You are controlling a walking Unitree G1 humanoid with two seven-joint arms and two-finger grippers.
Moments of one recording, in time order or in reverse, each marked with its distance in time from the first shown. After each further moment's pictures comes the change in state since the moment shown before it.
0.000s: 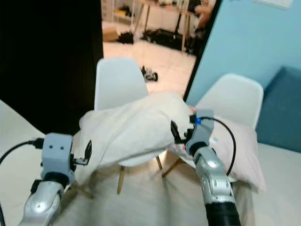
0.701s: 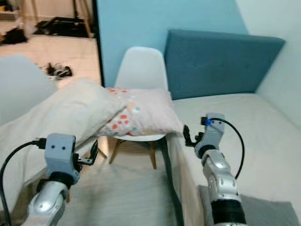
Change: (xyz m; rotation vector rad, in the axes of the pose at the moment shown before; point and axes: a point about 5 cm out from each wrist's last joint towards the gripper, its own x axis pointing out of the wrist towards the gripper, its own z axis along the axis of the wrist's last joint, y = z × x) left arm 0.002 -0.007 0.004 -0.100 -0.035 -0.056; right arm -0.001 -0.037 -0.005 0.040 0.050 -0.186
